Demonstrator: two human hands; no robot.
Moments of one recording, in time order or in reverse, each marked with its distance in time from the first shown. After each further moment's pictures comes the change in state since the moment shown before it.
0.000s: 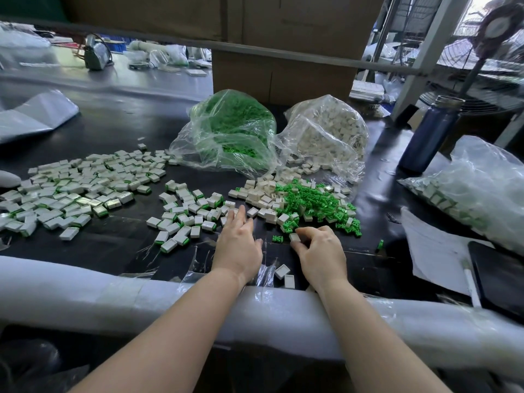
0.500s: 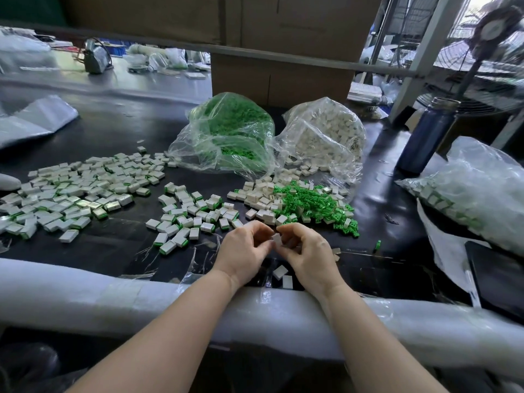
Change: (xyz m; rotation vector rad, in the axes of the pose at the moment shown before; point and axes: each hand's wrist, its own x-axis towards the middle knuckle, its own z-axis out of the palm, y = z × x) left_hand -0.010 0.010 -0.011 -0.361 0.014 0.115; right_hand -0.011 -0.008 -0.003 0.292 -0.042 -0.323
